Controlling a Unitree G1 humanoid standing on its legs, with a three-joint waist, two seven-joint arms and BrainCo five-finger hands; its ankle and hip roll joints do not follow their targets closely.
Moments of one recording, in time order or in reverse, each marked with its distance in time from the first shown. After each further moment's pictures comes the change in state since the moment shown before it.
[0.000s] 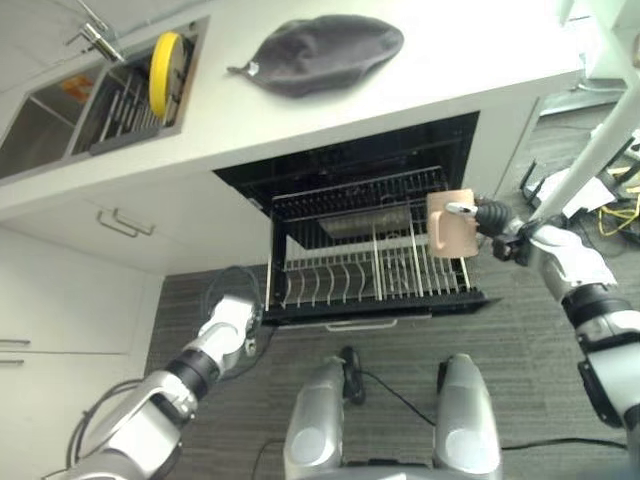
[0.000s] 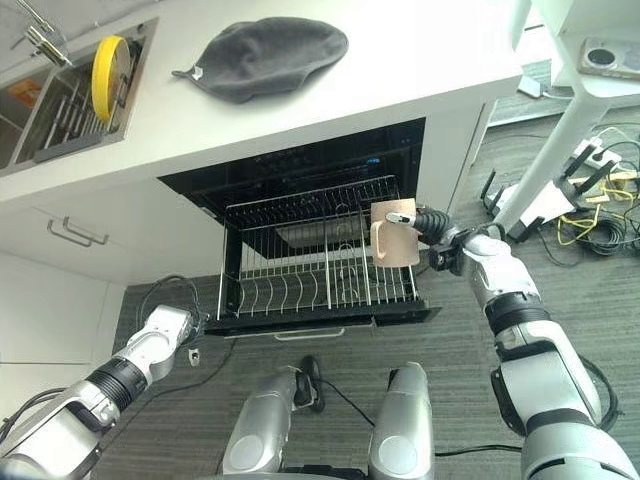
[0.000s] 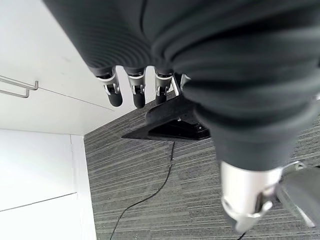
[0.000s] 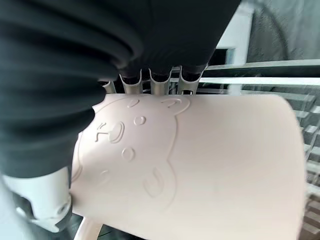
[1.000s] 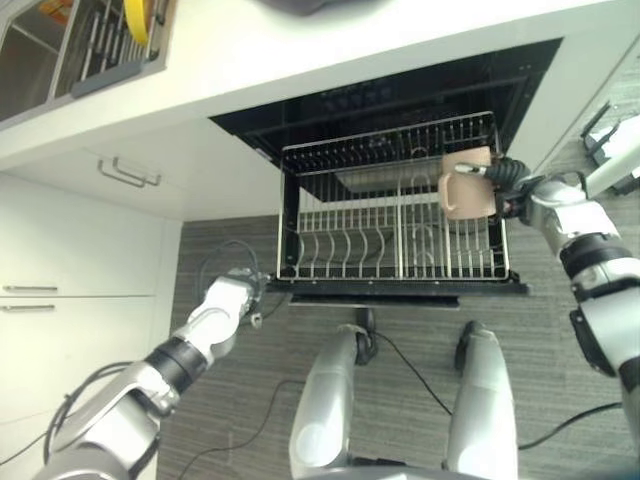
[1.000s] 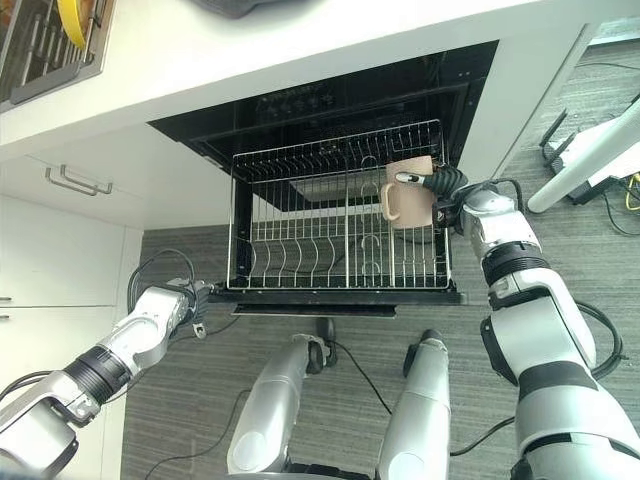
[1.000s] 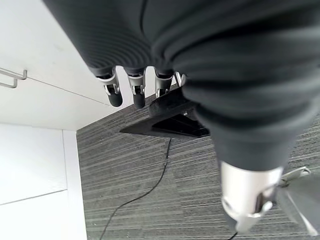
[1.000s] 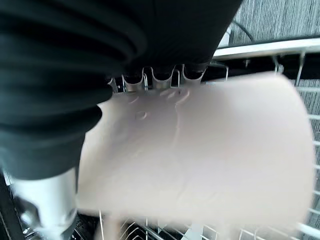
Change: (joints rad) left arm -0.029 0.111 -0.036 -0.229 -0.116 0.065 0.058; right arm -0.231 0.023 0.067 0.191 -0.046 -0.017 -0.170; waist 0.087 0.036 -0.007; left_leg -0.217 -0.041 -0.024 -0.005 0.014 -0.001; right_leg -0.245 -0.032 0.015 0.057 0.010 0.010
